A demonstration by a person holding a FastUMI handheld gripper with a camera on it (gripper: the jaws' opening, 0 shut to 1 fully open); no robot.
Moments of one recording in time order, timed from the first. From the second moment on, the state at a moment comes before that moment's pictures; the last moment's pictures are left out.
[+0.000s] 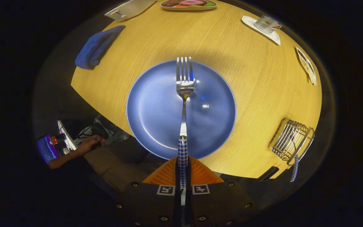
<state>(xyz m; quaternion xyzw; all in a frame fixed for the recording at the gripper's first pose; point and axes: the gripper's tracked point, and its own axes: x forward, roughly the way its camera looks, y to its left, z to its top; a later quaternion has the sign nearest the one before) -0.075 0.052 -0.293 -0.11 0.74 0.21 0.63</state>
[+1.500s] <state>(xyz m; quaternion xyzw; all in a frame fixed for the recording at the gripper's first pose) -0.106 -0.179 -0.214 -0.09 0.83 0.09 0.55</state>
